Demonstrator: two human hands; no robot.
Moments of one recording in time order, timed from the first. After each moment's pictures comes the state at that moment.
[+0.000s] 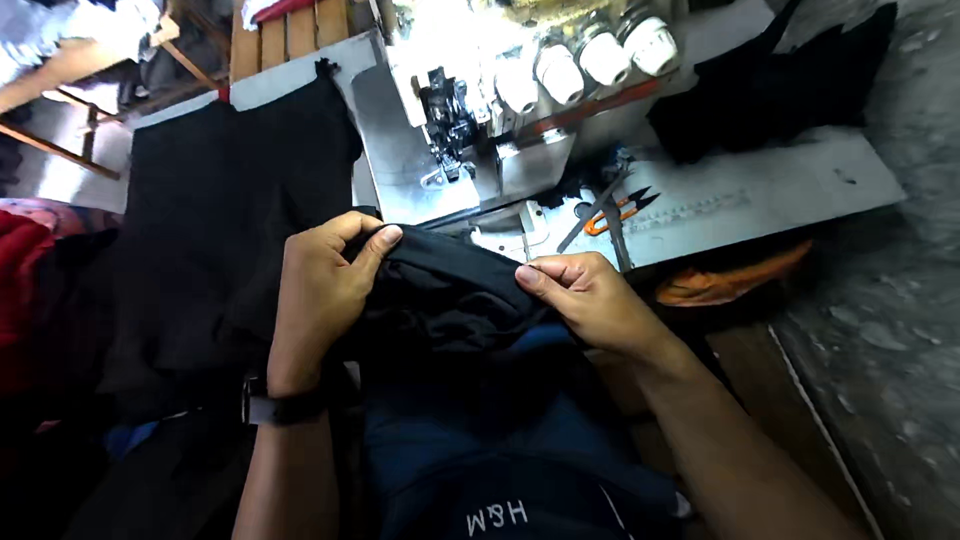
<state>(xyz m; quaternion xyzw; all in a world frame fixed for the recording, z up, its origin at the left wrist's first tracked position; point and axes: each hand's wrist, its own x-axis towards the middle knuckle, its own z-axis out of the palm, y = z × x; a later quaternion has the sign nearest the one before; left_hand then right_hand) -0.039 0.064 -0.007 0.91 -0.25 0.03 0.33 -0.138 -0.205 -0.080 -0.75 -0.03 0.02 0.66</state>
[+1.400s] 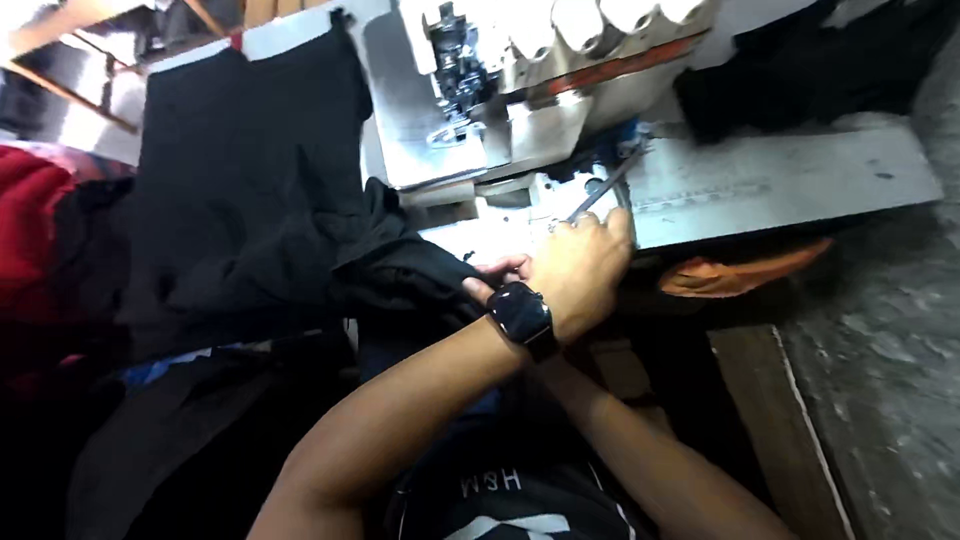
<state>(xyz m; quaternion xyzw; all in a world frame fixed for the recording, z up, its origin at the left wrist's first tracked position) -0.109 -0.137 -0.054 0.90 -0.37 -0.19 0.13 -0.159 -0.108 -0.138 -0.56 0.05 -0.15 0.81</state>
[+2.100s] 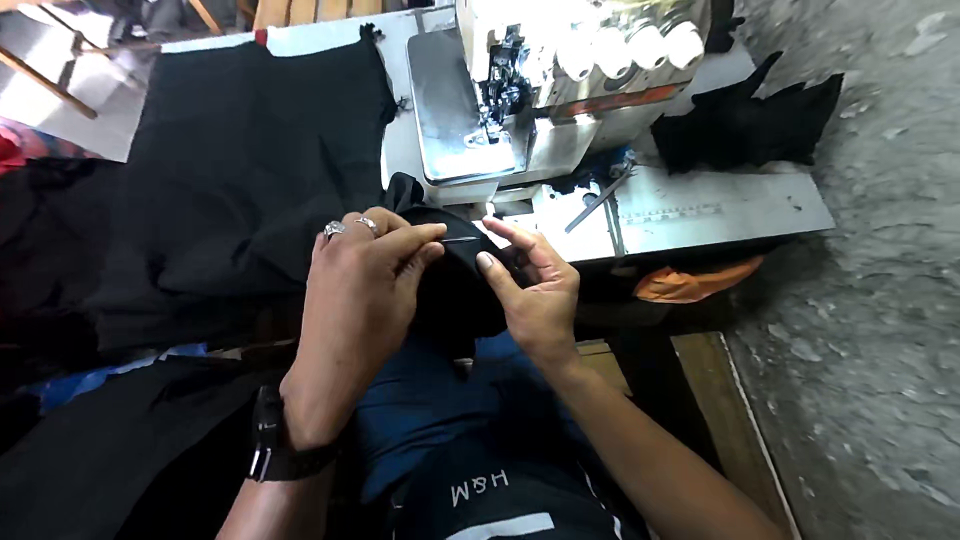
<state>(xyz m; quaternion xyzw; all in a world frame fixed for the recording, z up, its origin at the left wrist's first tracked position) -0.124 0.085 0.009 0.92 -0.27 0.09 0.28 -0.162 -0.098 -0.078 -0.71 0.02 -0.24 0.67</state>
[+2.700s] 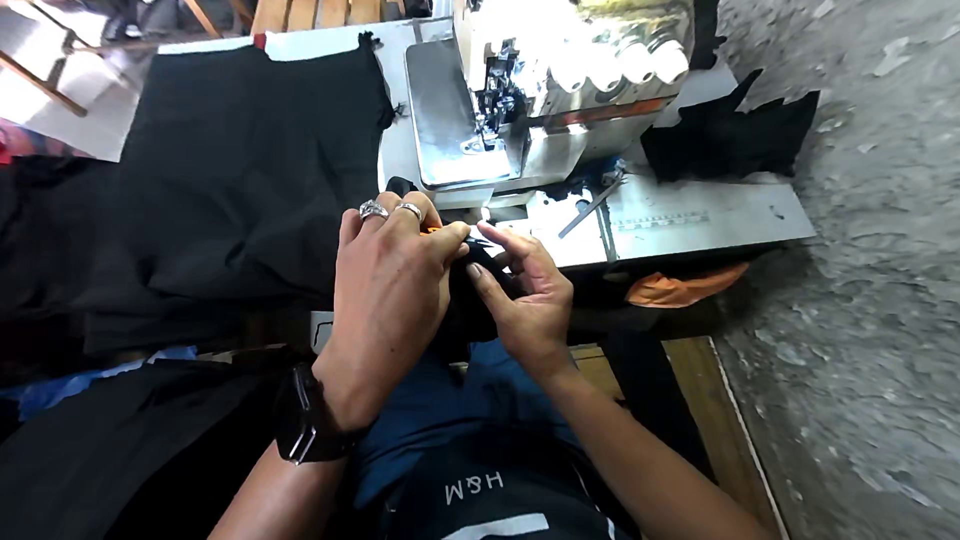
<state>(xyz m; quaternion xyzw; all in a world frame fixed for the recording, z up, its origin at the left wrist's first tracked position) -0.117 0.057 0.008 0.93 -0.32 0.13 0.15 -0.164 -0.096 -0.079 -0.71 -0.02 -0.27 0.65</state>
